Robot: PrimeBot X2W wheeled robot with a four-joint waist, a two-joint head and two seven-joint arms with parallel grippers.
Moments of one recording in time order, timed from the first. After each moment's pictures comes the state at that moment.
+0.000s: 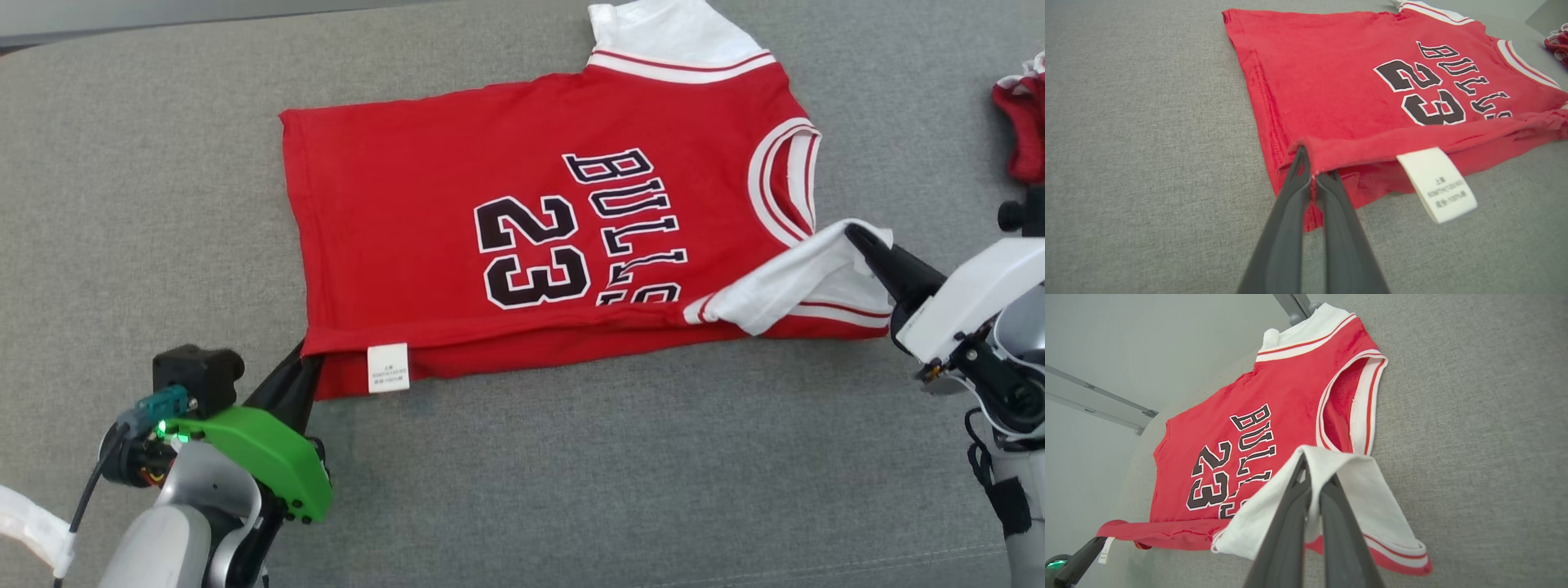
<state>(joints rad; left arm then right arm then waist) -0.15 0.27 -0.22 0.02 -0.48 -0.11 0.23 -0.32 -0.27 -0.08 0.06 0.81 0.13 0.58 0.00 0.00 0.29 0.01</state>
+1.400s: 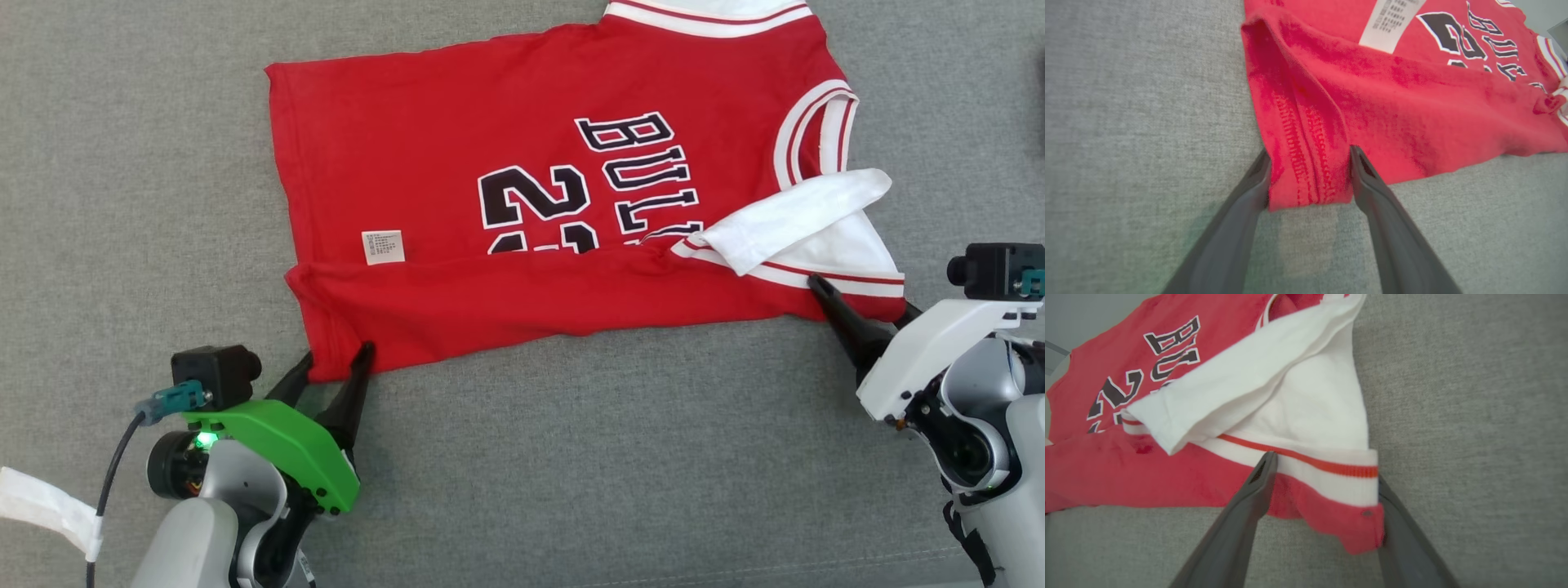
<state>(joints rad) -0.20 0.20 -0.24 0.16 -0.61 -0.09 0.24 -0.26 -0.30 0.04 0.13 0.63 0.13 0.40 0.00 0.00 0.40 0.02</state>
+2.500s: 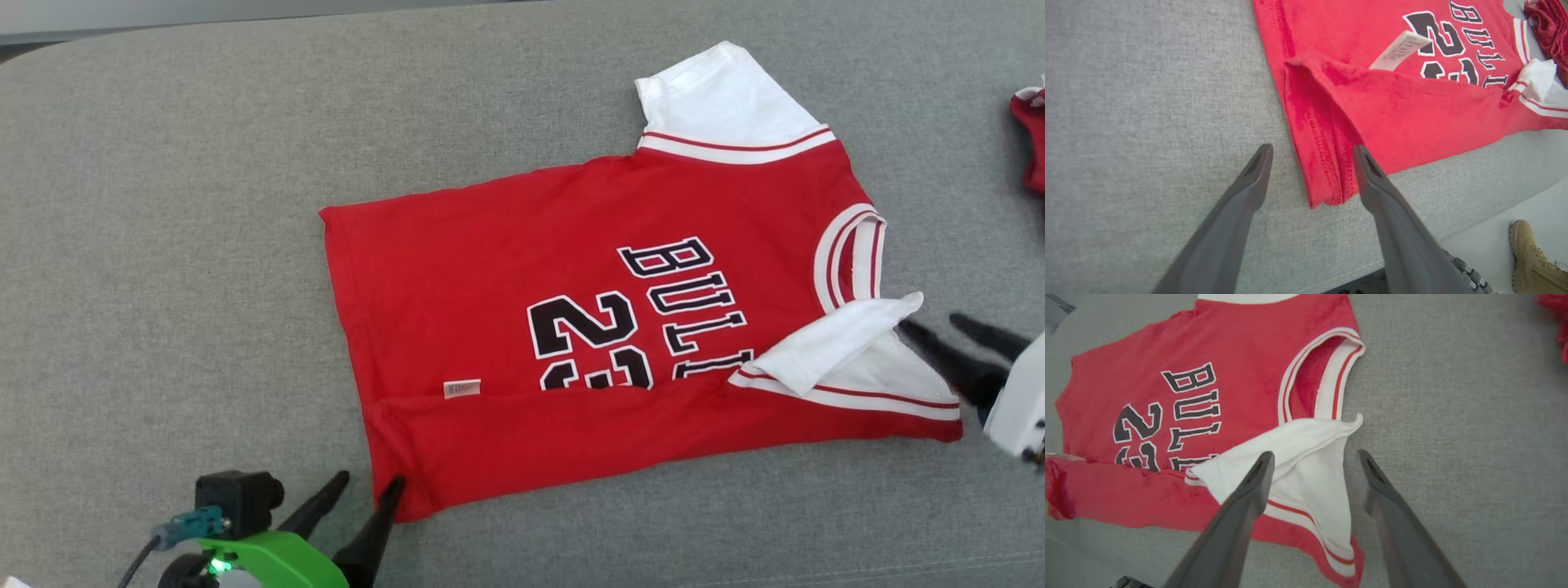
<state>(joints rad) 0.10 0.30 -0.33 -0.10 -0.68 -0.05 0.29 -0.10 -0.61 0.02 -0.04 0.86 0.13 0.60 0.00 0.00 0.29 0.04</state>
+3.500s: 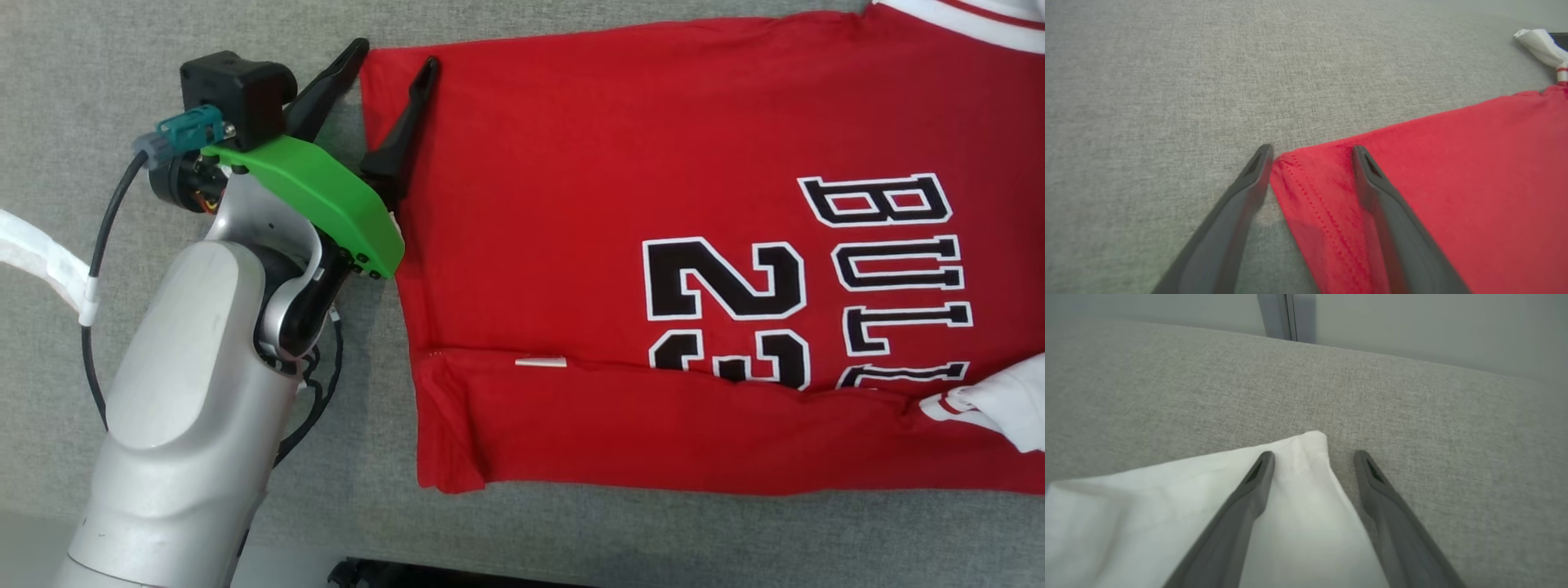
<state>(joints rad) -0.73 0.17 -0.38 0.28 -0.56 -0.11 0.18 -1.07 -0.49 0.15 0.45 0.37 0.13 0.54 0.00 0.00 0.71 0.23</state>
